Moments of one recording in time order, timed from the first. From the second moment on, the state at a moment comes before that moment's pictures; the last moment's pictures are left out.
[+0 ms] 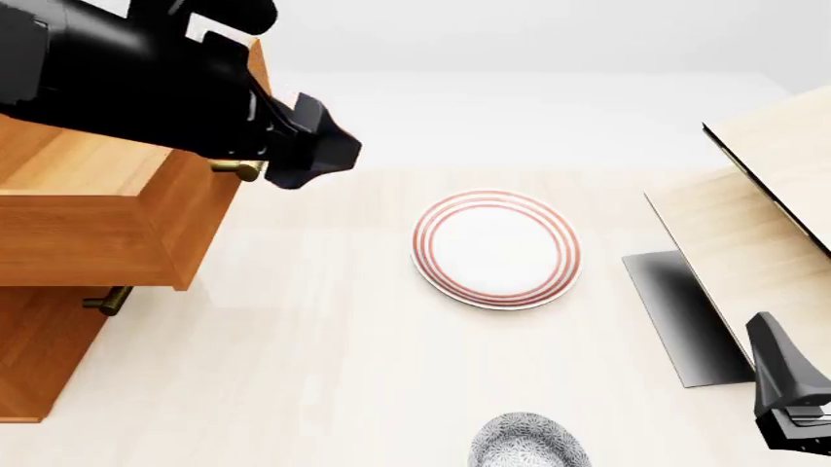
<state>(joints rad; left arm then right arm) -0.67 1.21 -1.31 0.82 0.02 0.00 0.00 -0.03 0.02 0.00</state>
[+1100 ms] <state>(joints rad) -0.90 1.33 -1.11 0.62 -0.18 0.00 0.00 -0.03 0.02 0.00</state>
